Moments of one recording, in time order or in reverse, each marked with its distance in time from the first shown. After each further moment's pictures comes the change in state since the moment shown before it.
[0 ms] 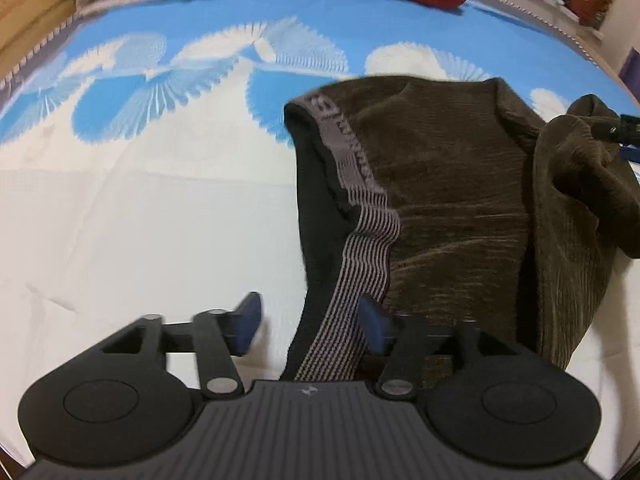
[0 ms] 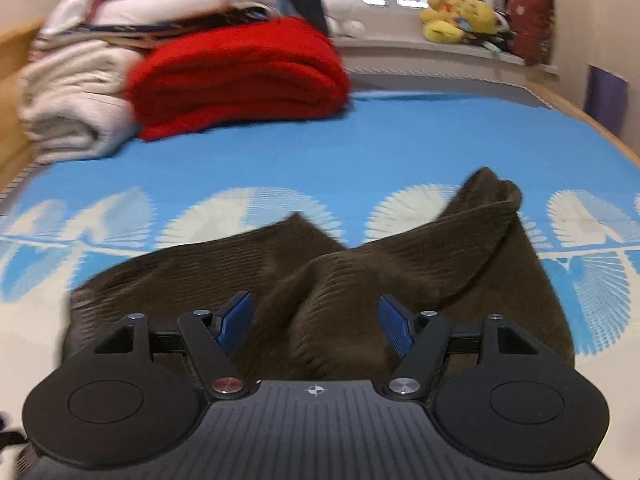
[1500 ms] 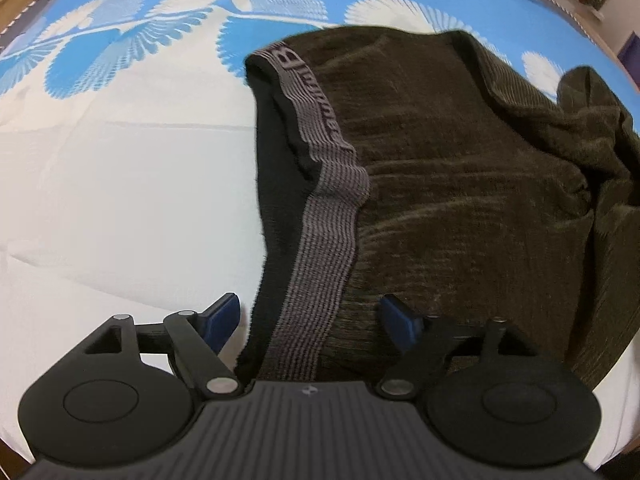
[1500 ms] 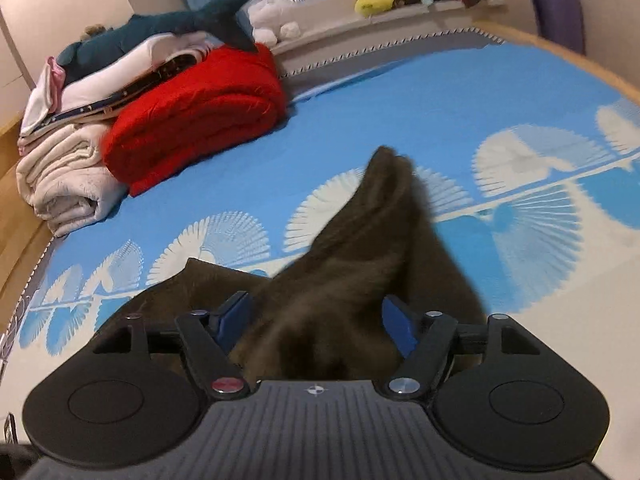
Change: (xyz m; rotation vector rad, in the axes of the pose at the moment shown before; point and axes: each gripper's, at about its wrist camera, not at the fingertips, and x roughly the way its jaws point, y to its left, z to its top) left arm 0.015 -0.023 -0.013 0.009 0.105 -0.031; right arm -0.057 -0.155 0.002 0.253 0.040 0.140
